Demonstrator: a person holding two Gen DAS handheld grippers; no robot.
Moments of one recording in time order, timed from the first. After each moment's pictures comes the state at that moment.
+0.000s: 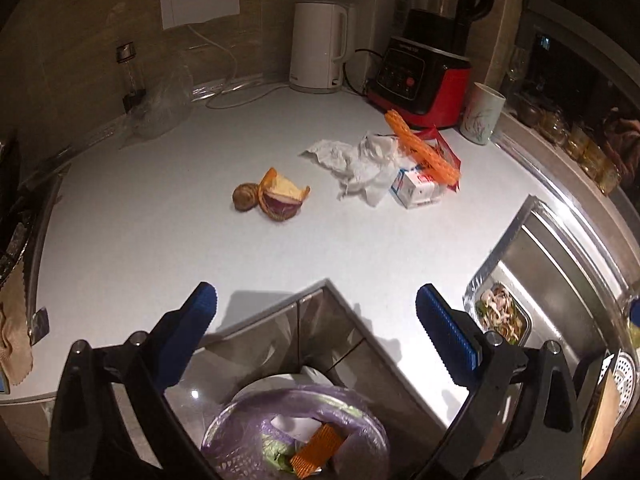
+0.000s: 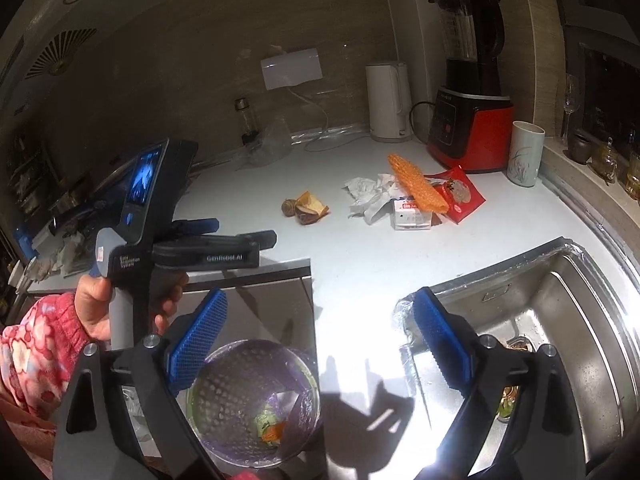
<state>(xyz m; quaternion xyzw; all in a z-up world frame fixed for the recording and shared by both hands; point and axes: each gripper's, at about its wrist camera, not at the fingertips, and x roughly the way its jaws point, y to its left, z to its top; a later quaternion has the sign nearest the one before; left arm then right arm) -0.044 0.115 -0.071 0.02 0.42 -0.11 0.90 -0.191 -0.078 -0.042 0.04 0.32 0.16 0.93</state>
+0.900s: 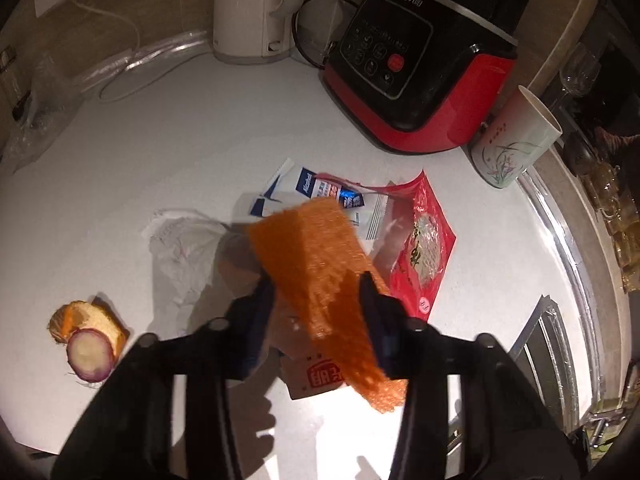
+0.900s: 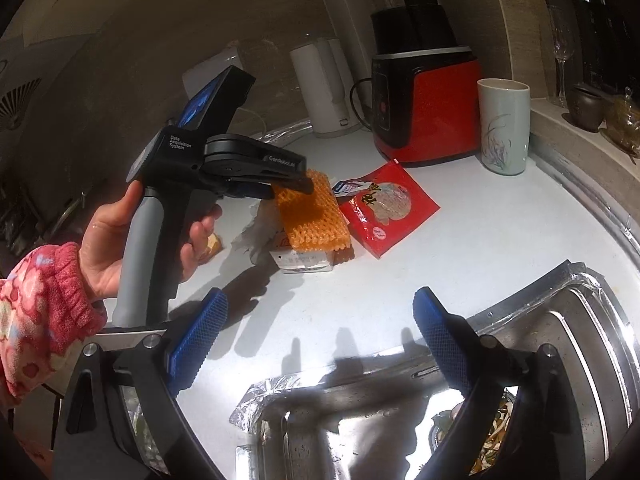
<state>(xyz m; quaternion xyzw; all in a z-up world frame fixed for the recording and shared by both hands) 0.168 -0.059 -0.111 -0.04 0.54 -0.11 0.84 -0.033 -0.214 -0.106 0.10 0.34 0.16 0.92</state>
